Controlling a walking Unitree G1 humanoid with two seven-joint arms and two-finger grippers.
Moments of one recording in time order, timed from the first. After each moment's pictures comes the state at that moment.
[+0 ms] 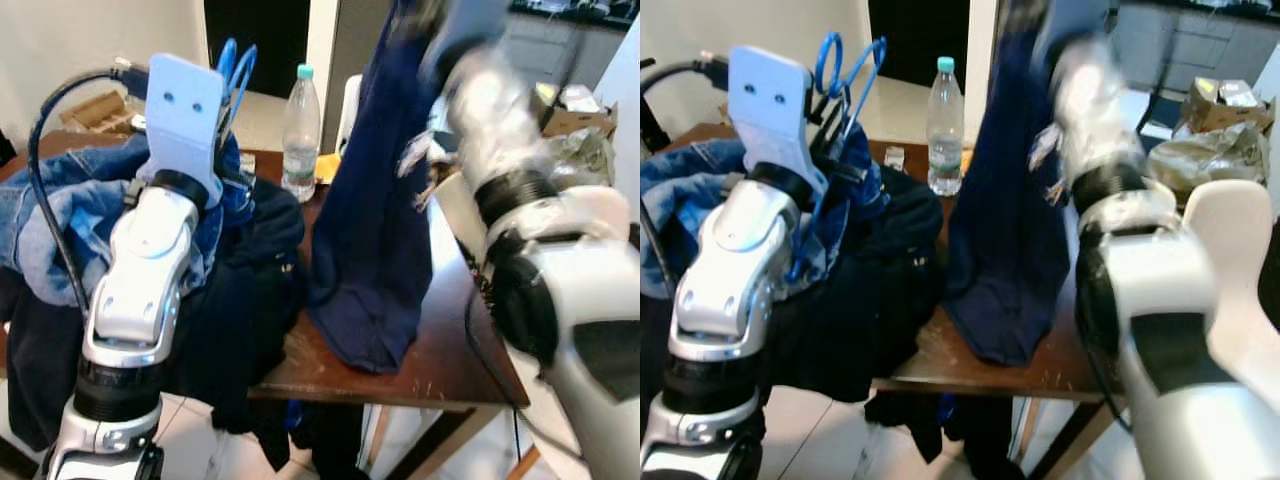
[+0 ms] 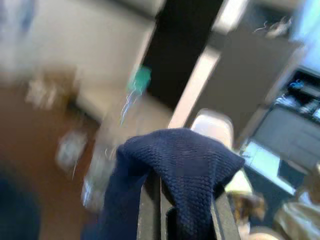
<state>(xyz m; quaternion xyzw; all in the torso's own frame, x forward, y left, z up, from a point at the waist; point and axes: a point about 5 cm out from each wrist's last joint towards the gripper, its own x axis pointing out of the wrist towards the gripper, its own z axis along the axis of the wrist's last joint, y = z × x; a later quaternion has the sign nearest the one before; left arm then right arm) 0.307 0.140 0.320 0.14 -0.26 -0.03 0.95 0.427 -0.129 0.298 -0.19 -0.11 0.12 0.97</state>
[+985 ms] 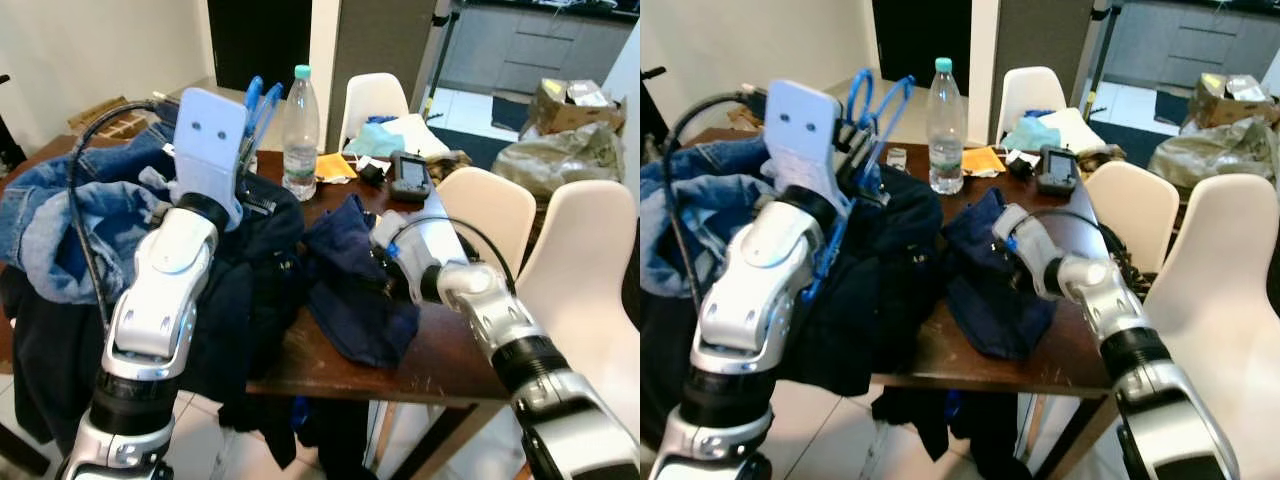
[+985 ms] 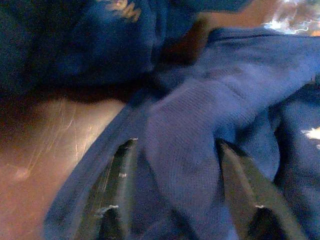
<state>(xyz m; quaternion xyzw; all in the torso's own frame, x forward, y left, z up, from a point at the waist) 0.313 0.123 0.289 0.11 -0.21 -0.09 0.97 0.350 -0.167 0.150 -0.22 0.13 0.42 0.87</state>
